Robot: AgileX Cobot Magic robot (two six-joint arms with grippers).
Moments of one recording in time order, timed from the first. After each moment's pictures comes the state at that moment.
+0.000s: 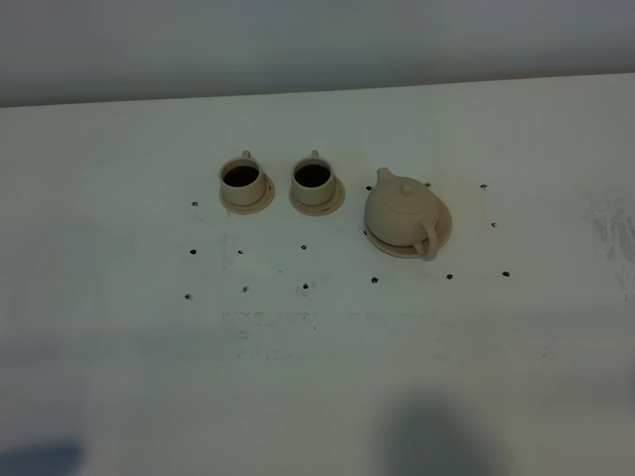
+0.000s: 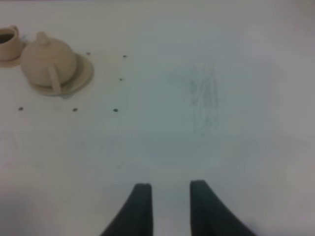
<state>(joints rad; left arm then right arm) 0.12 -0.01 -0.46 -0.04 1.06 -0.05 -0.01 -0.01 -0.52 0.06 1.11 -0.06</state>
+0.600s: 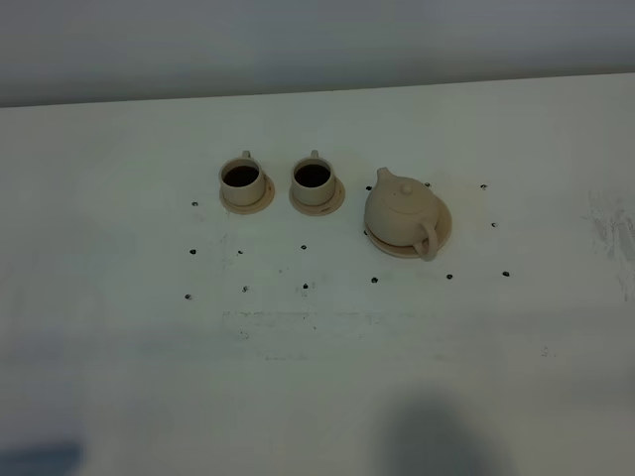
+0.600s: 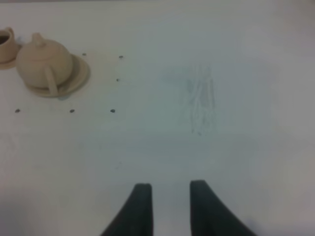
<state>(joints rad) 0.12 -0.01 -0.46 -0.04 1.06 -0.05 -0.01 -0.01 -0.52 0.05 1.11 -0.05</state>
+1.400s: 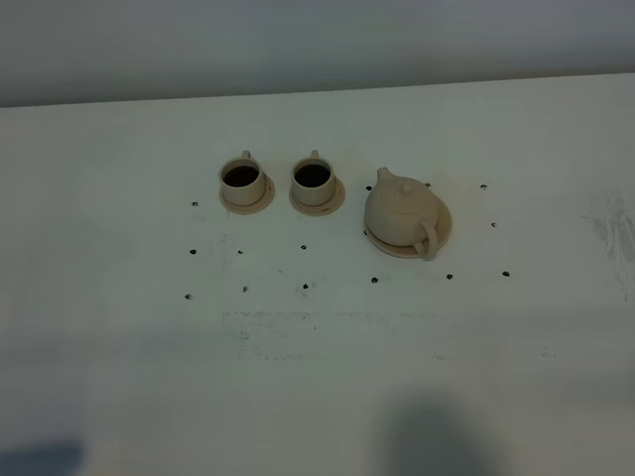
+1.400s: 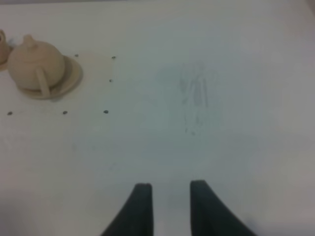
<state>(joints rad) 0.12 -0.01 -0.46 -0.04 1.06 -0.05 -0.01 -0.01 -0.52 0.04 1.11 -0.04</state>
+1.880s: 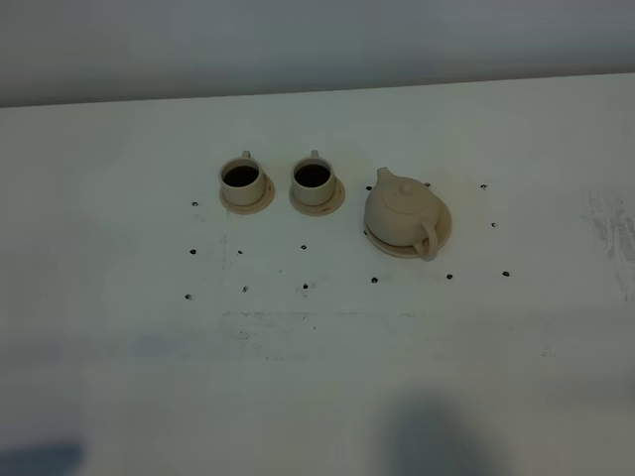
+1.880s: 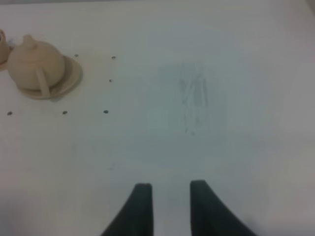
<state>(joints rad) 0.12 -0.01 -0.46 -0.04 1.06 -0.05 -0.01 -0.01 -0.52 0.04 1.11 -0.04</state>
